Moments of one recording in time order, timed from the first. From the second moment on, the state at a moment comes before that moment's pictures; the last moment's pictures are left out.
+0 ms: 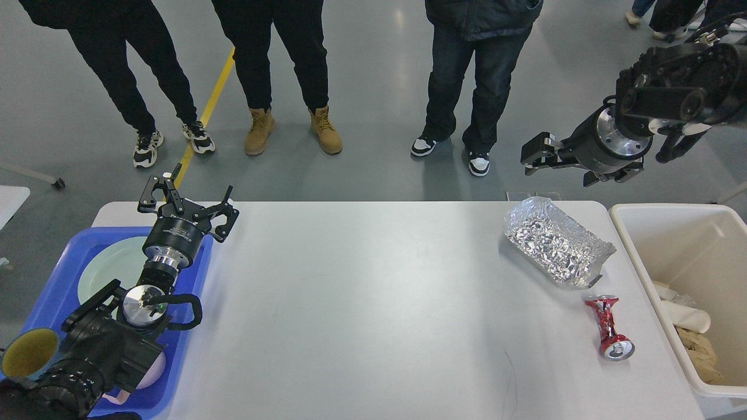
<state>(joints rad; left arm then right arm) -0.64 0.13 -1.08 -0.35 -0.11 -0.64 -0.20 2.03 -0.25 -1.33 1.08 0.03 0.63 -0.03</state>
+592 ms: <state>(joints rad) -0.64 0.13 -1.08 -0.35 -0.11 -0.64 -0.20 2.38 -0.28 -1.36 1.28 0.03 0.85 -0.02</state>
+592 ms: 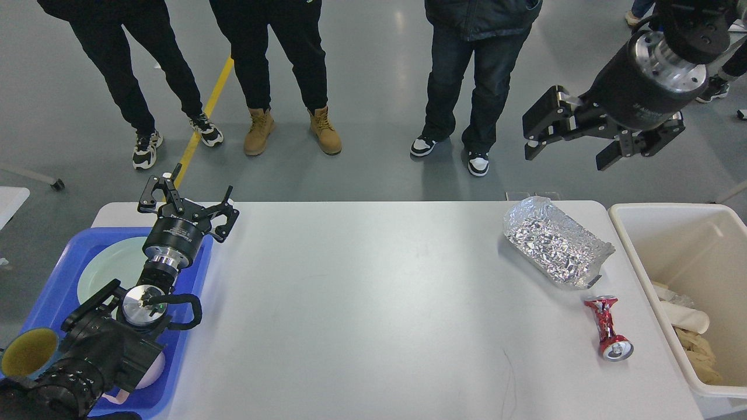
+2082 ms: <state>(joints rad) -0.64 0.13 -1.08 -0.35 -0.11 -0.64 -0.20 1.03 -0.16 -1.18 0.55 0.15 -0.05 -0.03</state>
